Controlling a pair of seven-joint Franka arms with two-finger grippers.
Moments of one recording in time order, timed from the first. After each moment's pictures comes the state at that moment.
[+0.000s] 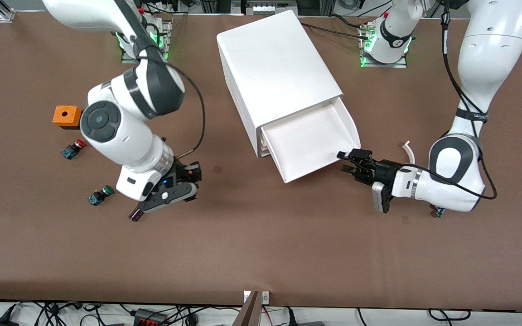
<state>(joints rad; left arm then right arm) 0.07 0.68 -0.19 -1.46 -0.78 1.59 0.73 0.39 0.60 0.10 -1.18 0.07 1.96 0.06</state>
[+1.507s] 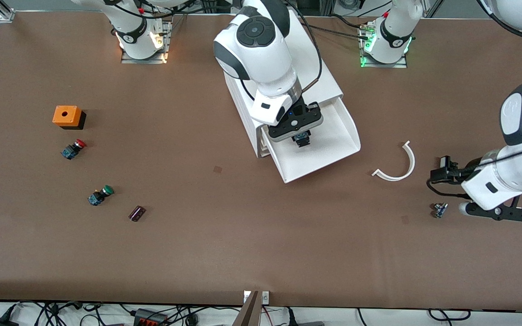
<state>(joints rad) 0.09 0.57 -0.19 -1.13 0.09 1.53 -0.05 0.76 0.73 0.14 -1.03 0.00 2.11 0.56</state>
